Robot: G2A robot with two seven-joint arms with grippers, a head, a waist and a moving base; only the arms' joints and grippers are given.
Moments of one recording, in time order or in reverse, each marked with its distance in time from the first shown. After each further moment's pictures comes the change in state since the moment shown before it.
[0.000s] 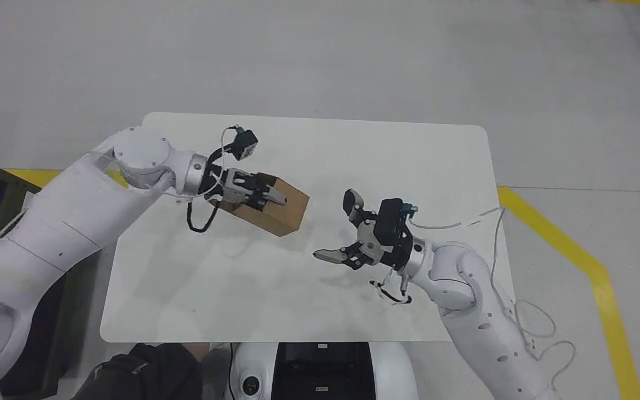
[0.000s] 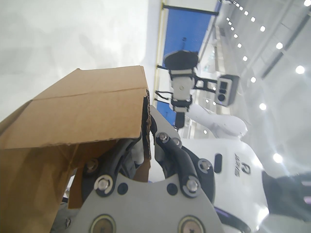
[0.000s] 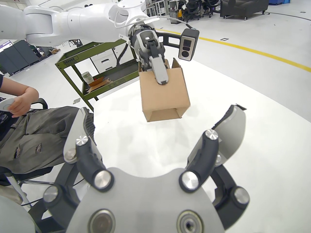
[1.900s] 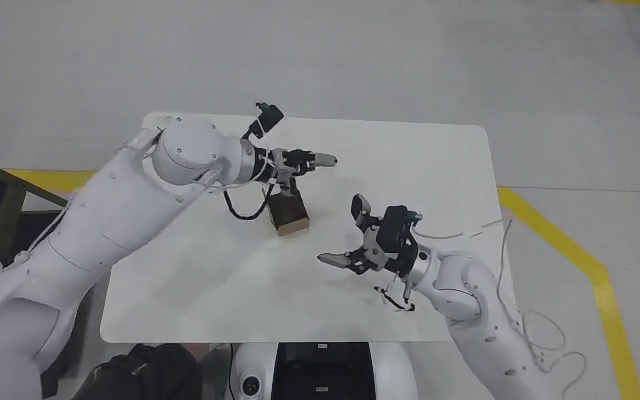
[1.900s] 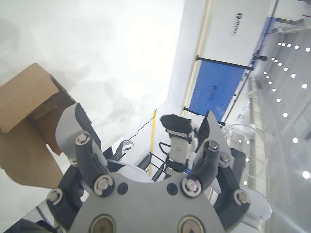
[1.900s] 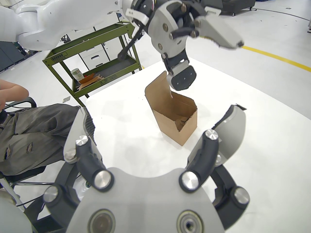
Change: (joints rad) left arm 0.114 -0.141 -0.275 -0.206 0.216 0.399 0.252; right arm -0.051 0.041 -0.003 -0.061 -0.032 0.070 -0.012
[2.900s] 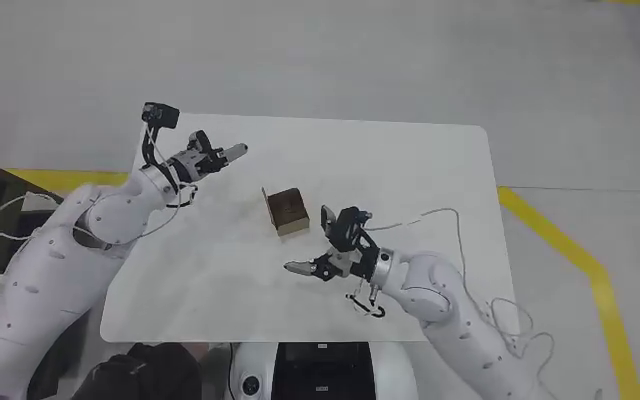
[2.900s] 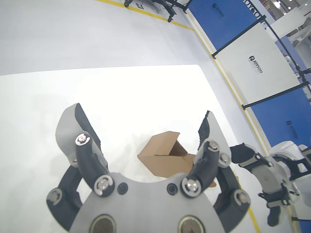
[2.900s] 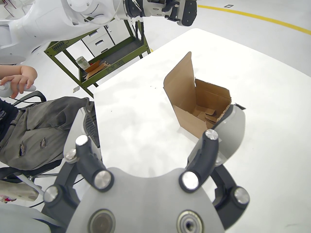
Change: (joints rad) left arm 0.639 0.157 -0.535 -0.066 0.699 -0.611 0.460; right arm 0.104 -0.029 -0.203 0.041 0.074 0.180 0.152
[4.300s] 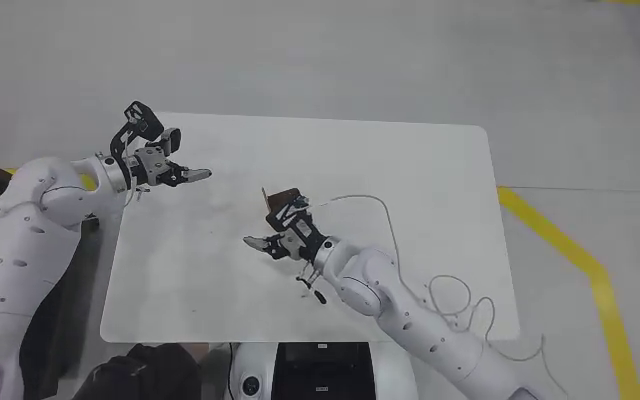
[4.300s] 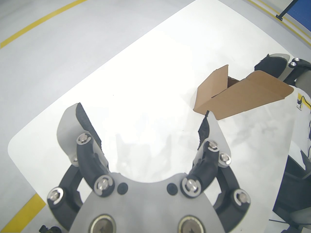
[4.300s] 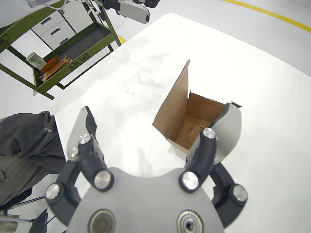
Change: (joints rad) left arm -0.155 0.002 -0.039 0.365 0.434 -0.689 -0.017; right arm 0.223 -0.138 -0.286 0.159 -0.125 0.472 0.007
